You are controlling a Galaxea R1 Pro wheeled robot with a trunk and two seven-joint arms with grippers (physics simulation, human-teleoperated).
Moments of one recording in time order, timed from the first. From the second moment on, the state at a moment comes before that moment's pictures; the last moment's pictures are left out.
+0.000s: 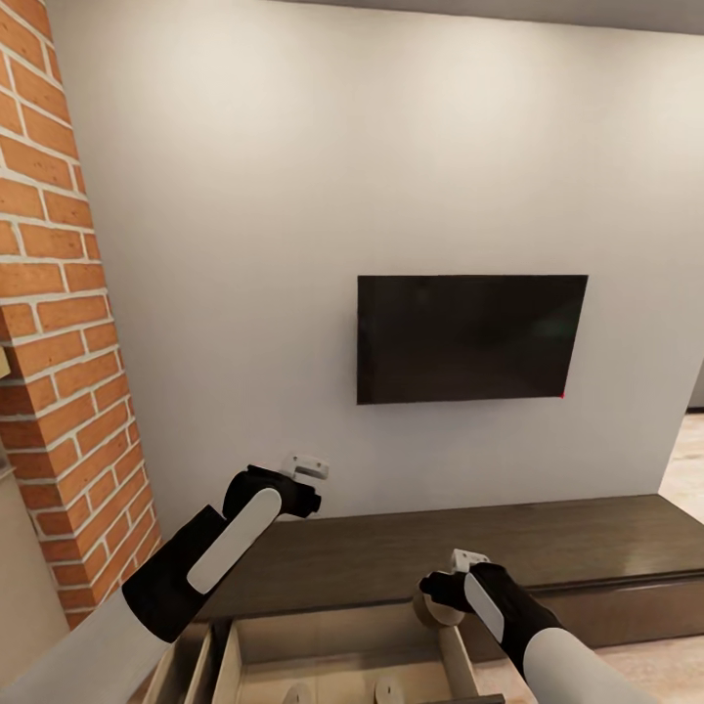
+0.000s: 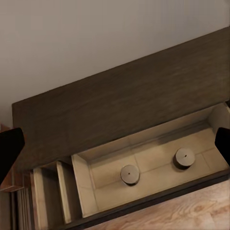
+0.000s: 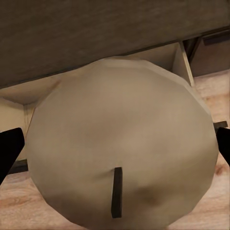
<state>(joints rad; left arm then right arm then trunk) -0.69 0.11 -0.67 -1.41 0.94 1.05 0.82 -0.64 0.00 0.14 -0.40 -0.37 0.48 -0.05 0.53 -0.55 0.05</state>
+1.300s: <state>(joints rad) -0.69 0.11 -0.66 -1.56 0.98 1.05 0.74 -0.66 0.10 0.15 -0.39 -0.35 0.54 -0.14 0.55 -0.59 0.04</state>
